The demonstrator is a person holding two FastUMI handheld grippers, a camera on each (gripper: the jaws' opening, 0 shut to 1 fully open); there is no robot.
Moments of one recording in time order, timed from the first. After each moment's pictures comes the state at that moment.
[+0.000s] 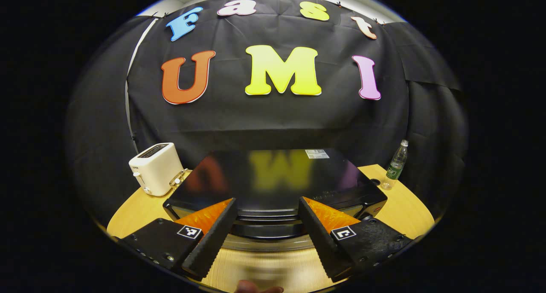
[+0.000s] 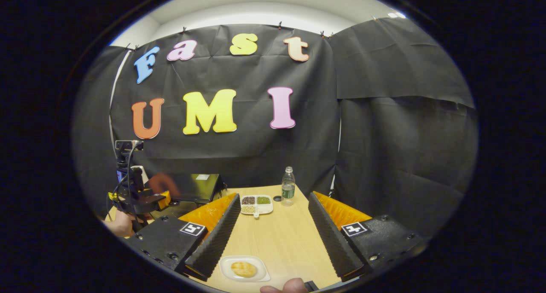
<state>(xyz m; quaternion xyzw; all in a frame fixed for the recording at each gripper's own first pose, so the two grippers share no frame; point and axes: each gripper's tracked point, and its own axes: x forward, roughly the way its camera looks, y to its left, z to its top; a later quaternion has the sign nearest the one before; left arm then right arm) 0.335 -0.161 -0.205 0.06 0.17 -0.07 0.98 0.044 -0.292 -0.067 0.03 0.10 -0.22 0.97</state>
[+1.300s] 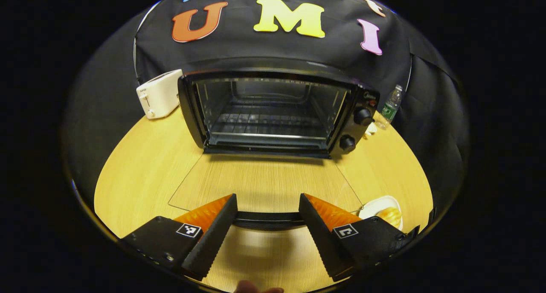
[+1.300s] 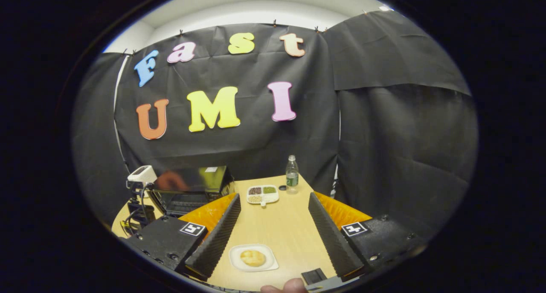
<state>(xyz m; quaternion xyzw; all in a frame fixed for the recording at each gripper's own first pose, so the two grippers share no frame) 0.185 -0.137 -0.333 0.03 0.37 -0.06 0.93 -0.003 -0.268 -0.089 0.06 0.11 -0.21 0.97</state>
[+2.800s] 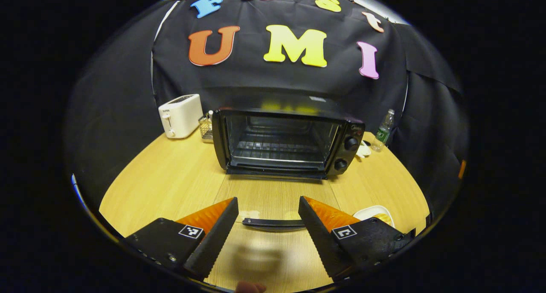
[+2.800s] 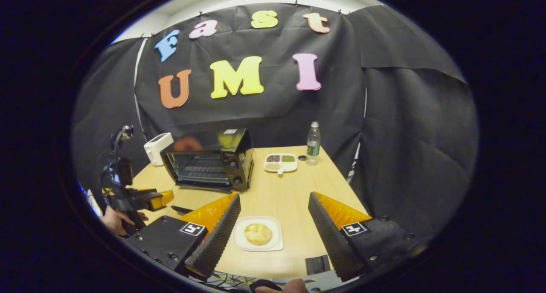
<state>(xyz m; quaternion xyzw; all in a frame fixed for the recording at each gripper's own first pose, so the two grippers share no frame) 0.153 -0.112 -0.238 0.01 0.25 -0.04 0.97 0.001 -0.234 -0.196 0.05 0.22 -0.10 0.97</state>
